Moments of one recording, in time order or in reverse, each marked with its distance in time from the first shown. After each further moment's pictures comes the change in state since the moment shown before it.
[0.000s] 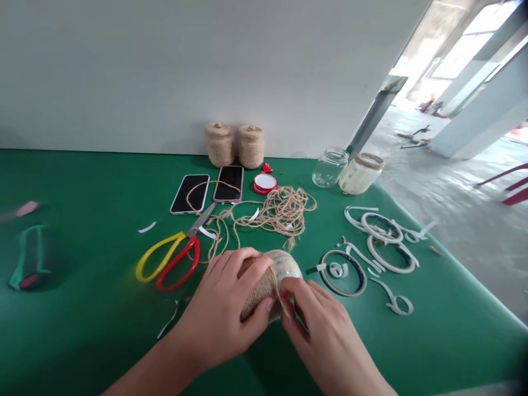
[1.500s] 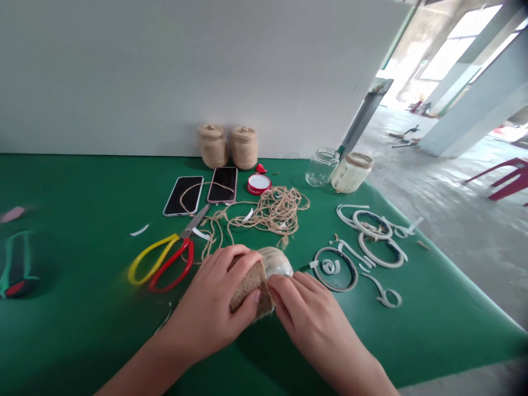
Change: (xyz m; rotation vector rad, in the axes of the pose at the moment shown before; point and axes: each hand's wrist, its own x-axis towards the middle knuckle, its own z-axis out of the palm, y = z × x) left_hand 0.000 -0.003 -0.003 -0.029 -0.010 -0.009; right_hand 0.000 0.010 -0.002 -0.113 -0.078 -0.181
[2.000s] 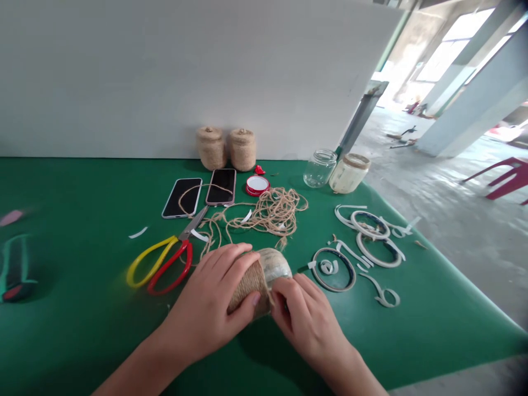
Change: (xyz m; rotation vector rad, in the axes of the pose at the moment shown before) left_hand 0.001 -0.003 -0.001 0.136 0.065 0.115; right_hand -0.004 0.005 0.019 0.037 0.222 -0.029
